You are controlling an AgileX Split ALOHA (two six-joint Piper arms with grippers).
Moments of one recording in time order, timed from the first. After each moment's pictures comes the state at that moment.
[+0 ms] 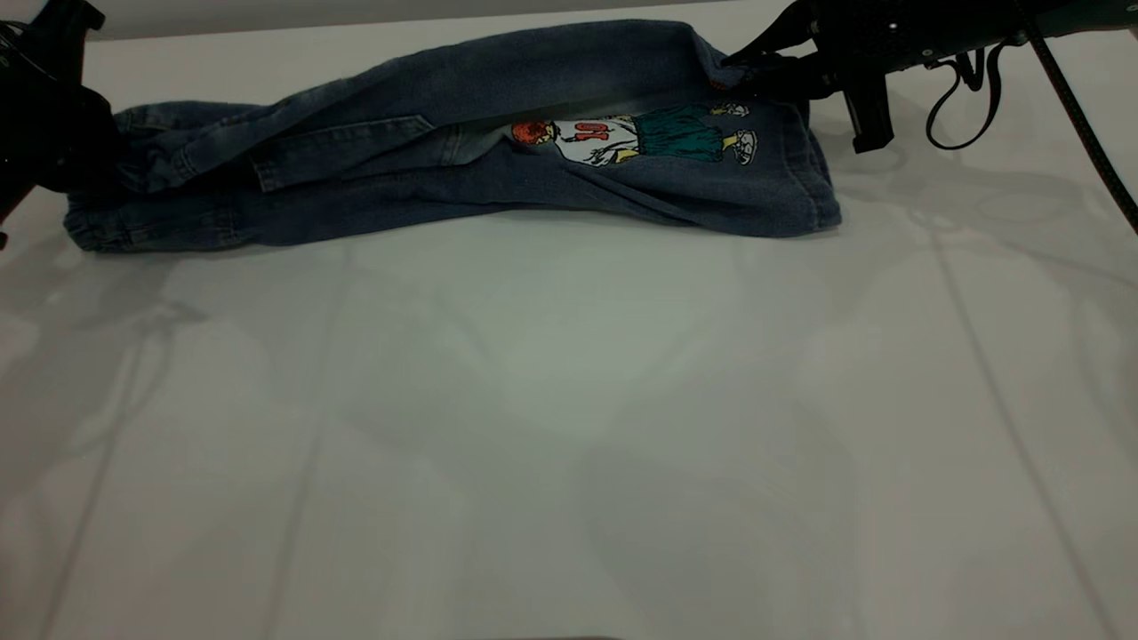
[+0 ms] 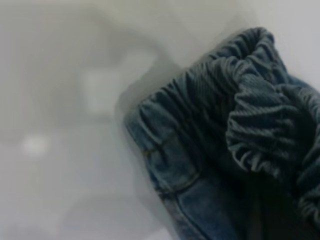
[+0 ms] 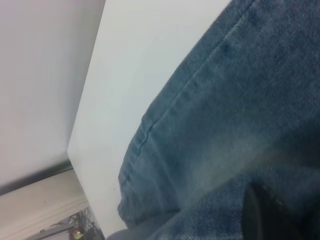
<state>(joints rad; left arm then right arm) 0.03 1.97 -0.87 -0.09 -0.29 -1.09 0.03 2.43 -1.45 1.80 0.73 -0.64</state>
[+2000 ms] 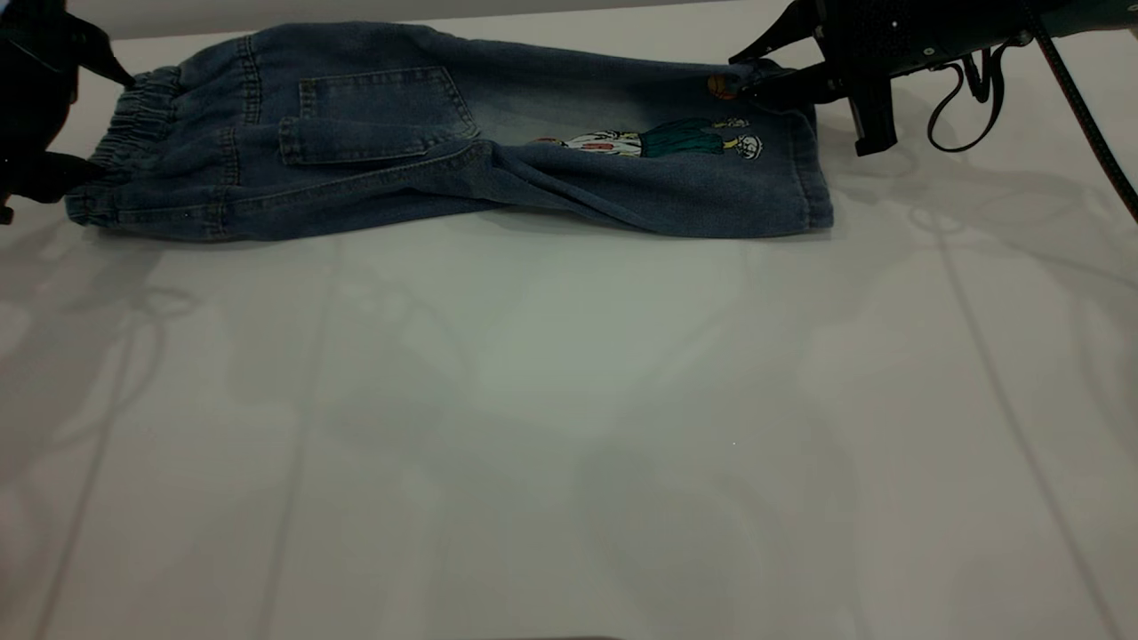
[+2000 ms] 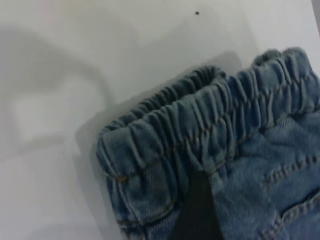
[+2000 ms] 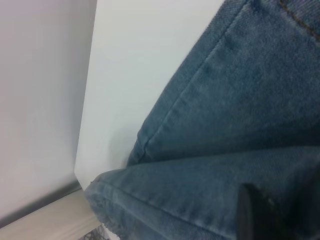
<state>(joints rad) 0.06 2.02 -0.87 0.12 -0.48 -1.22 0.03 2.43 -1.45 1.80 0.70 -0.54</state>
